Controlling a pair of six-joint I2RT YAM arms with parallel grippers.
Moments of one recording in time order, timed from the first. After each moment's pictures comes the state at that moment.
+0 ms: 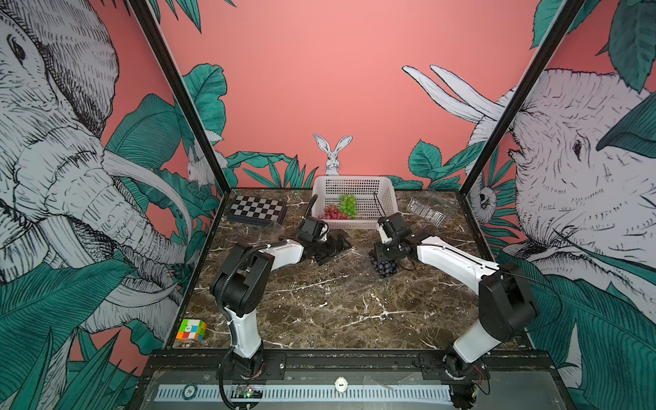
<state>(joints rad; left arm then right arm) -0.51 1.84 1.05 -0.05 0.50 -0.84 0.54 1.63 1.14 -0.57 0.00 0.31</state>
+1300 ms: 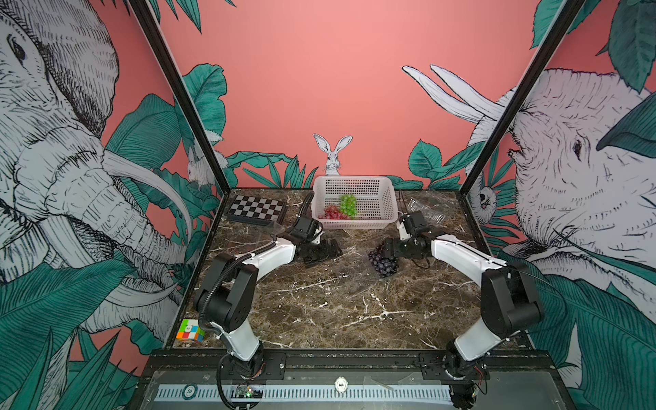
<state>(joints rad) -0.49 1.69 1.04 -0.37 0.42 -0.66 0.34 1.63 1.07 -0.52 -0.11 0.31</state>
